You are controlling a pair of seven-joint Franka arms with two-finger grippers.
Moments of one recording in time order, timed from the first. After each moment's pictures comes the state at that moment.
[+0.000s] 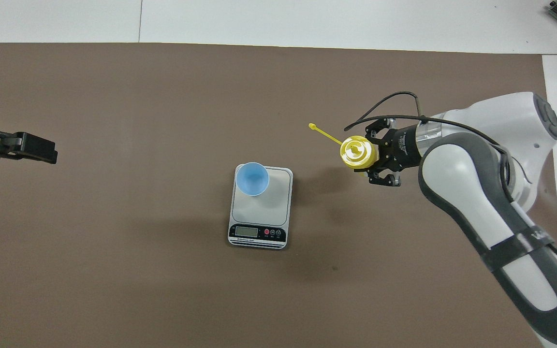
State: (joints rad) left arm 0.11 0.00 -0.20 -1.59 0.00 1.59 0.02; right arm 0.00 0.18 0.14 -1.93 0.64 2.09 1.34
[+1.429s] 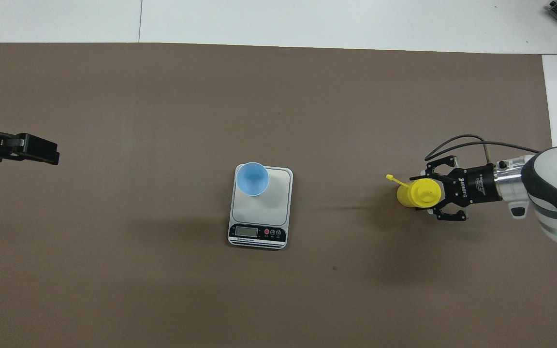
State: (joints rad) left arm 0.11 0.00 -0.20 -1.60 0.00 1.59 0.02; right arm -0.32 0.17 0.14 -2.12 0.79 1.89 0.80
